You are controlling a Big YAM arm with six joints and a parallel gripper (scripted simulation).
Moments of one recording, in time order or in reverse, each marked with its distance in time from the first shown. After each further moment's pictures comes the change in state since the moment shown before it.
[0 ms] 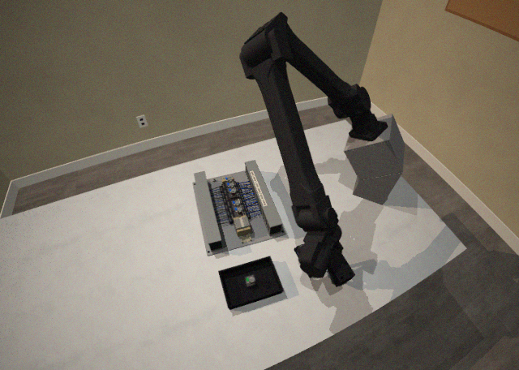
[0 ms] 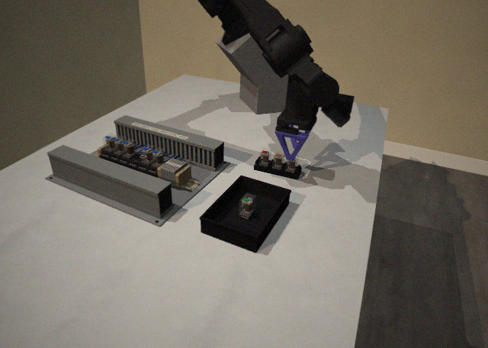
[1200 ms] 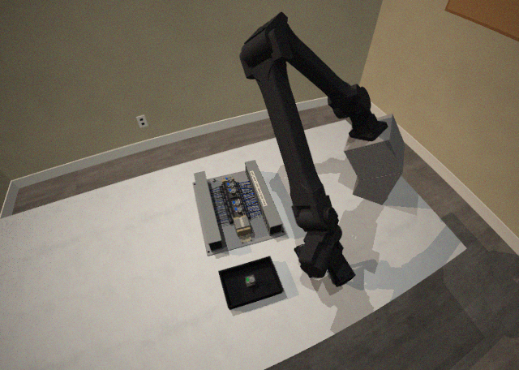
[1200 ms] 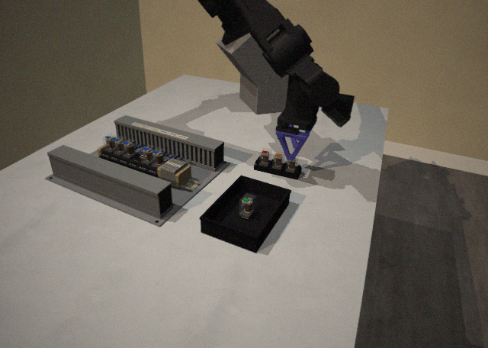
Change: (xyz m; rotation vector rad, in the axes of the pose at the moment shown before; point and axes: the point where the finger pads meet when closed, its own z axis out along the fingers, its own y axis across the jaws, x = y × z) arm -0.001 0.000 0.000 0.001 -0.001 -0.001
